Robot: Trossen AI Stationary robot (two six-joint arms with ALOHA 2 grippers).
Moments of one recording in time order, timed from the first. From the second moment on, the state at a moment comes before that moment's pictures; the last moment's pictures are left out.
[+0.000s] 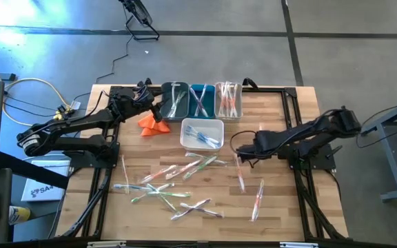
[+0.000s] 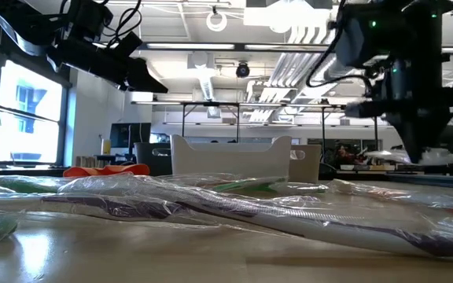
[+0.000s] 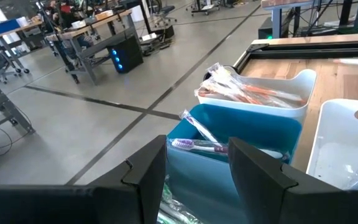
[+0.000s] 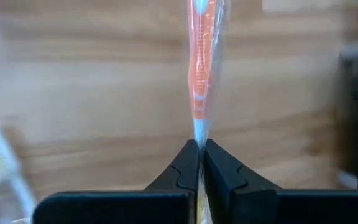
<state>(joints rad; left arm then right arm) 0.63 1.00 0.46 0.42 0.01 0.25 0.14 1.50 0.85 -1.10 0.20 1.80</state>
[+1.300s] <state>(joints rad) 0.63 1.00 0.46 0.44 0.01 0.25 -0.19 1.35 0.85 -0.23 0.65 0.74</state>
